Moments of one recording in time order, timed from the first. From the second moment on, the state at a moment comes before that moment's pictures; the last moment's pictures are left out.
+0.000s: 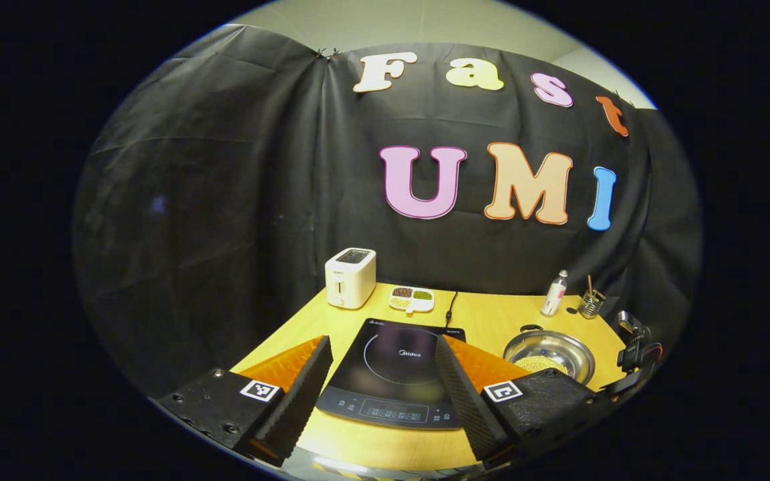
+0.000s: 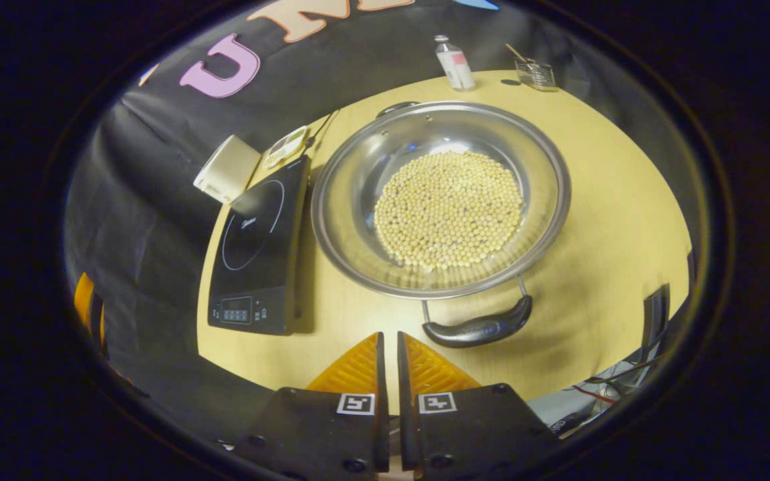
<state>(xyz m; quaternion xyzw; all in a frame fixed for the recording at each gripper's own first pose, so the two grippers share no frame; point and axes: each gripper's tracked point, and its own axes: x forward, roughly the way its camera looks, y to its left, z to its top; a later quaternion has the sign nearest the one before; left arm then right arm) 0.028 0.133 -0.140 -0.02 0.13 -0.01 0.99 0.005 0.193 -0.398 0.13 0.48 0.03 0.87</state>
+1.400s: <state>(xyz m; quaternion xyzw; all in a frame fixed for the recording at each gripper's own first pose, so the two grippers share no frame) 0.107 0.053 -0.171 -0.05 0.18 0.01 0.98 0.082 0.018 -0.384 0.10 0.51 -0.06 0.85</state>
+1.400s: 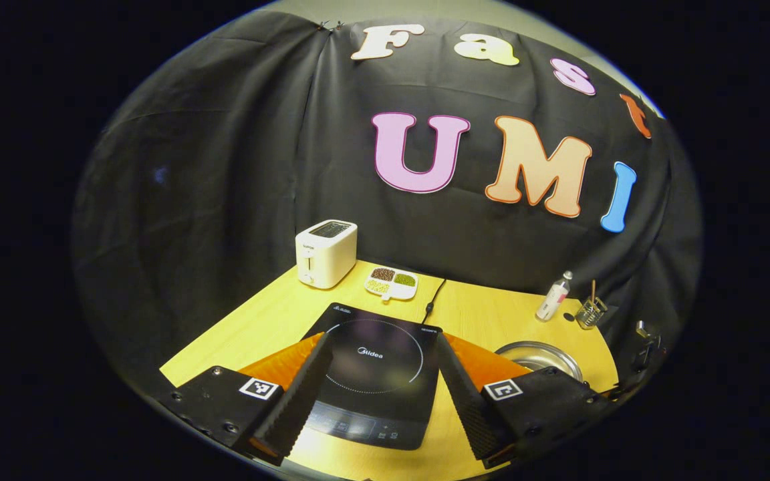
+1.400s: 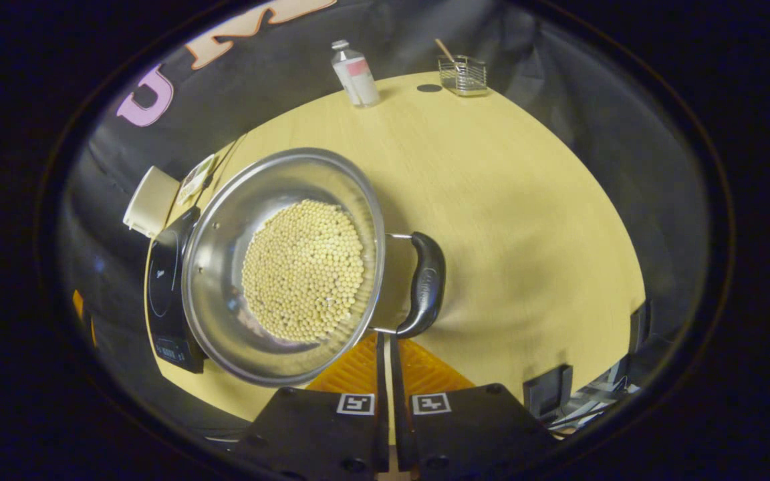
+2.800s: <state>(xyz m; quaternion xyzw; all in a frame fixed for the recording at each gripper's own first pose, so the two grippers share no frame) 0.119 -0.074 -0.307 -0.08 0.41 -0.03 0.91 0.109 -0.040 -0.356 0.15 0.58 0.03 0.80</state>
